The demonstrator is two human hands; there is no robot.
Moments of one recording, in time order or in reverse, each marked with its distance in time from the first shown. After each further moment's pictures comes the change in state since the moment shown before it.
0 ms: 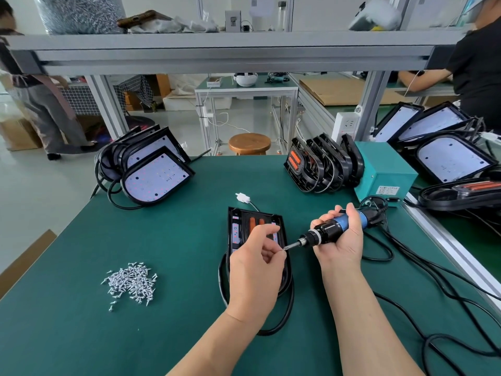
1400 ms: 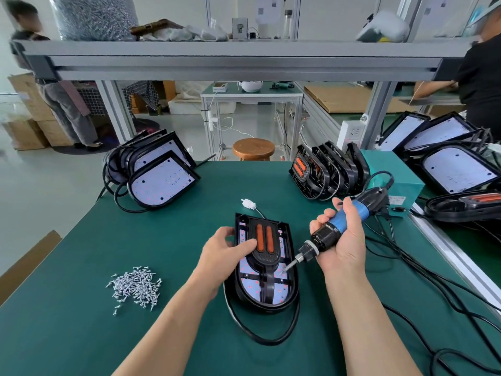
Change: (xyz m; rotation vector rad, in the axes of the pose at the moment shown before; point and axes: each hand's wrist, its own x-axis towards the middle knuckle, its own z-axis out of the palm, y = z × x) left_hand 0.056 -0.039 -0.053 -0.082 -0.197 -0.463; right_hand -0.016 0.005 0.018 -0.174 -0.123 -0.091
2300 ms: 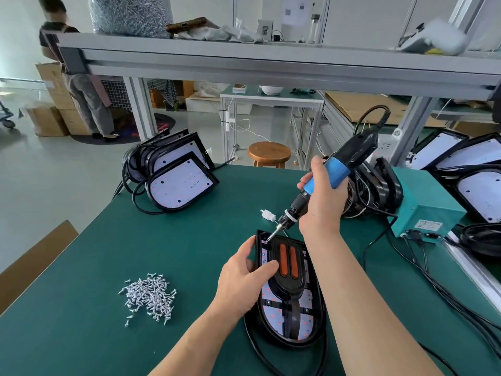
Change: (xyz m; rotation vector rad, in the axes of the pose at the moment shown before) left_hand 0.001 -0.014 0.006 -0.100 -0.016 0.117; right_hand 0.026 0.052 0.112 -0.411 -0.135 -0.354
